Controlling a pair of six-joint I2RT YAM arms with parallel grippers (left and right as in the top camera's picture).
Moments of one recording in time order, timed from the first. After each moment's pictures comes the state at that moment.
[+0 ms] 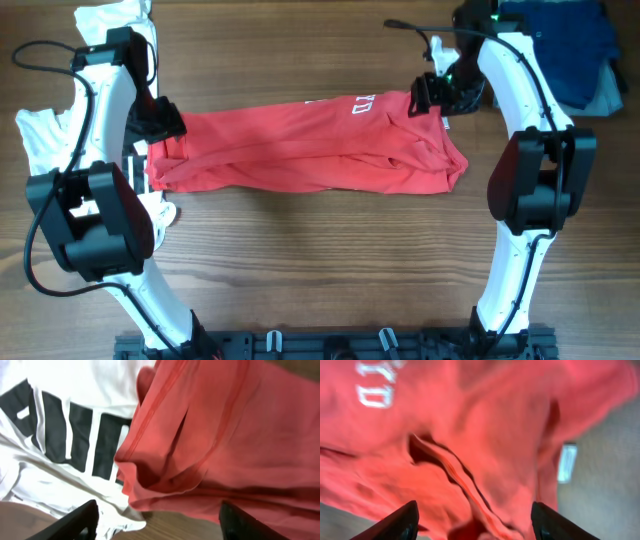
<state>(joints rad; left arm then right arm) 0.14 2.02 1.69 -1.25 -0.14 -0.31 0.05 2.26 1.99 -1.27 -0.25 -0.11</state>
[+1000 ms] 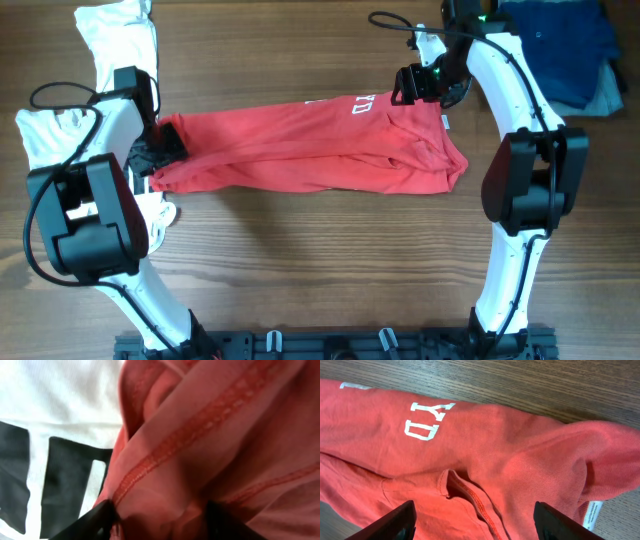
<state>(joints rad) 0.19 2.02 1.37 -0.87 -0.09 -0.31 0.09 2.26 1.99 -1.15 -0.31 -0.14</state>
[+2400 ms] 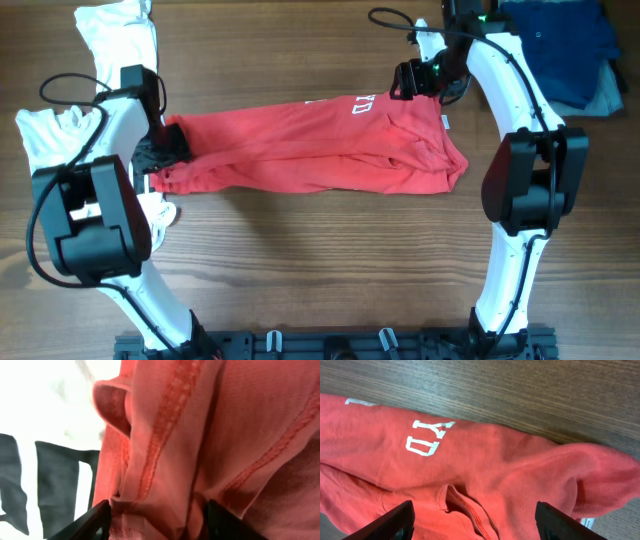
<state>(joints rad) 0.16 2.01 1.36 -0.88 -0.11 -0.22 0.09 2.26 1.99 -1.10 -0.31 -0.13</state>
